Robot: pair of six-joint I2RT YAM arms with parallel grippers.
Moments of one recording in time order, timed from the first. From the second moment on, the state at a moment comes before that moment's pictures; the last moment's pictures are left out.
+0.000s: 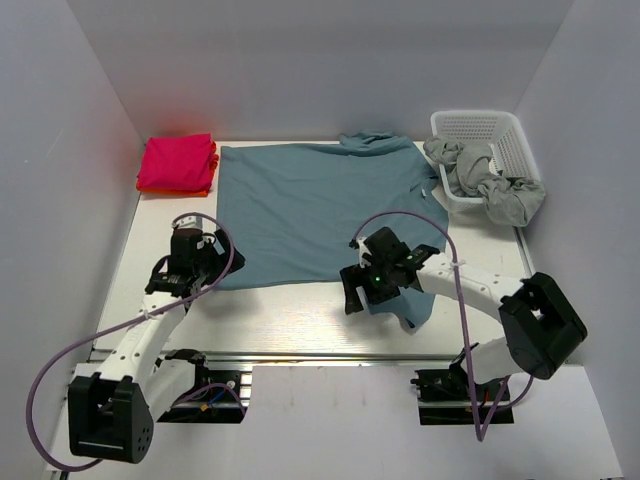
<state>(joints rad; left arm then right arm) -0.12 0.97 0.56 -0.34 0.01 -0.54 0.72 1.41 0.81 -0.49 -0.30 0.29</state>
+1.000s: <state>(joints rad) -0.09 1.08 0.58 -0.37 -0.16 -0.63 0.92 1.21 0.90 -0.62 -0.12 0.42</state>
